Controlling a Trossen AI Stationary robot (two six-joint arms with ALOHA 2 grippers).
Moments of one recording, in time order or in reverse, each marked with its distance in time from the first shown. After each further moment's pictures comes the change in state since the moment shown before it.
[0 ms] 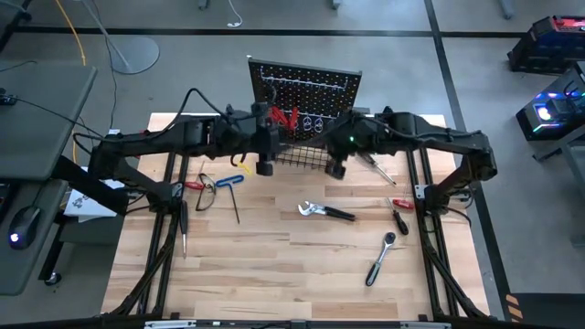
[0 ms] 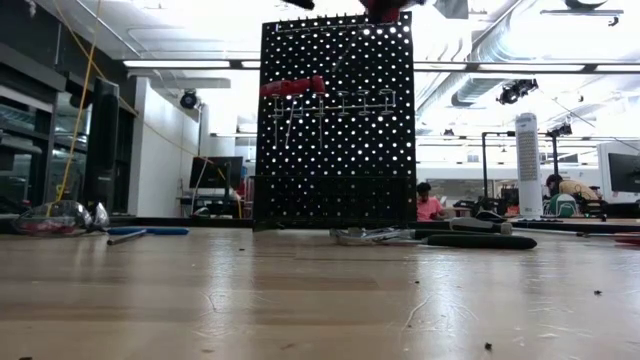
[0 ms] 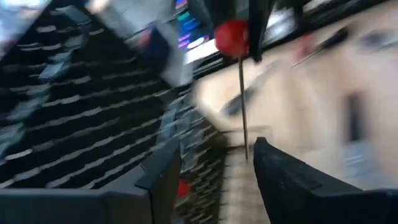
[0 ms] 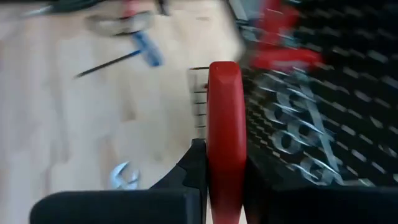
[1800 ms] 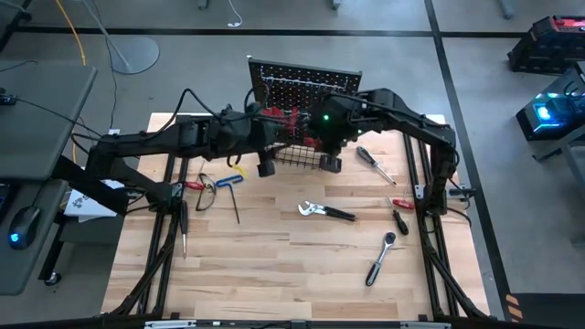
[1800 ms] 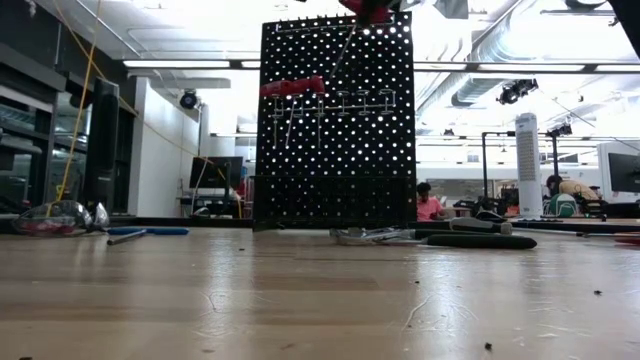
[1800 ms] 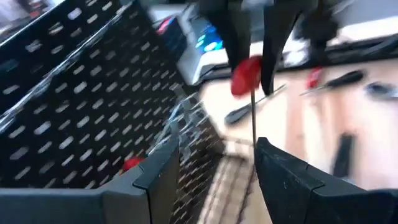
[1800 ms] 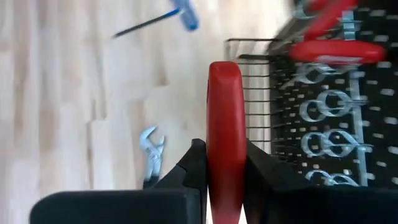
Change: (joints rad) left arm -0.023 -0.022 -0.001 0.022 0.003 -0.270; right arm -0.097 0.330 0.556 -0.439 -0.272 -0.123
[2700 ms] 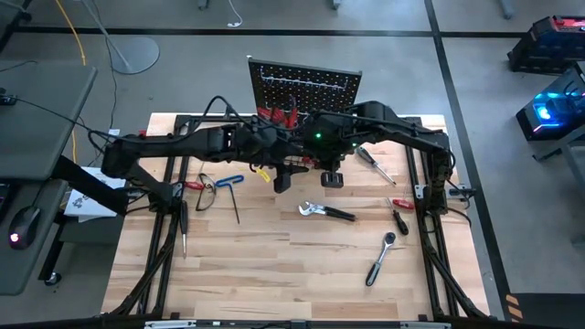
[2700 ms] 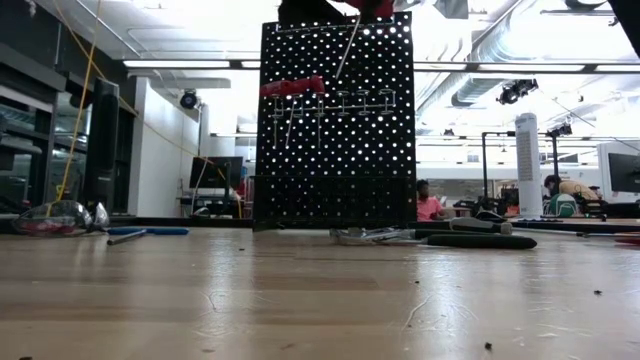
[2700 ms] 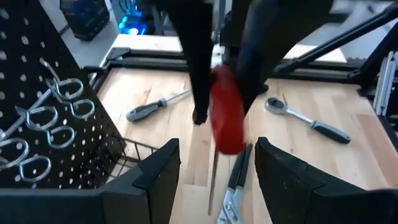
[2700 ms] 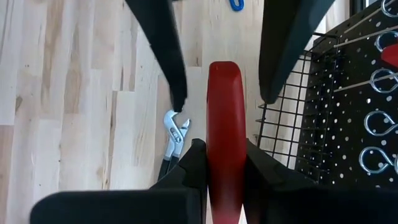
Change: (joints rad) left arm 0.008 0.144 -0.001 0.060 0.309 -0.269; right arm 0.081 0.036 -0.003 -0.044 -0.048 -0.063
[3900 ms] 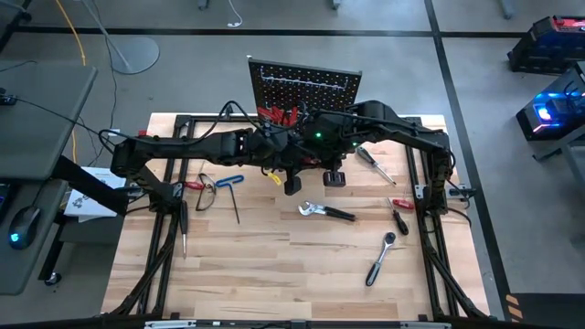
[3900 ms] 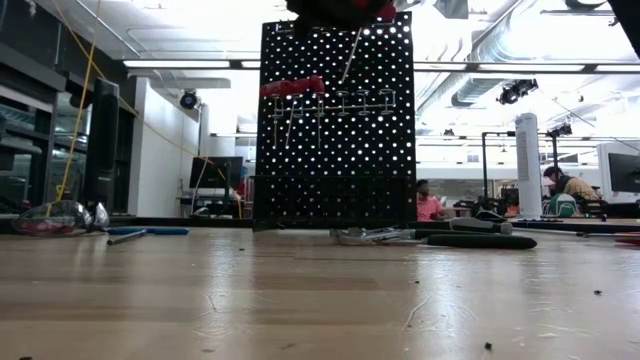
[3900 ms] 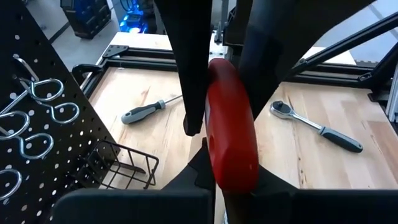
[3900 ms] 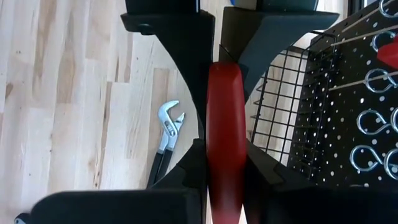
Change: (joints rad) left arm -0.001 0.088 0.001 0.090 -0.015 -0.018; right arm -0.001 0.000 0.000 -0.007 0.006 -0.044
